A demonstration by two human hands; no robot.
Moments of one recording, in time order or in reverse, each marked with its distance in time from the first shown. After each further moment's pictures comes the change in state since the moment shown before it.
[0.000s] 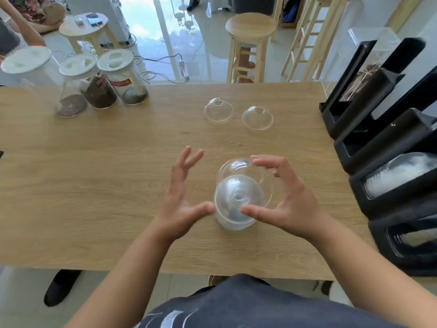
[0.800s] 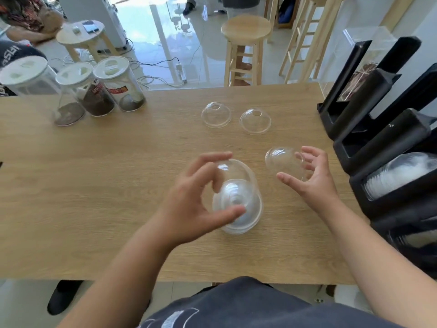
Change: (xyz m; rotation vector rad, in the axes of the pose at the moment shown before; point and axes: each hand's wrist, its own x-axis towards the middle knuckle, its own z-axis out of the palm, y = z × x) left_hand 0.018 0.054 0.000 0.299 -0.100 0.247; right_hand 0.017 0.087 -0.023 0.157 0.302 0.414
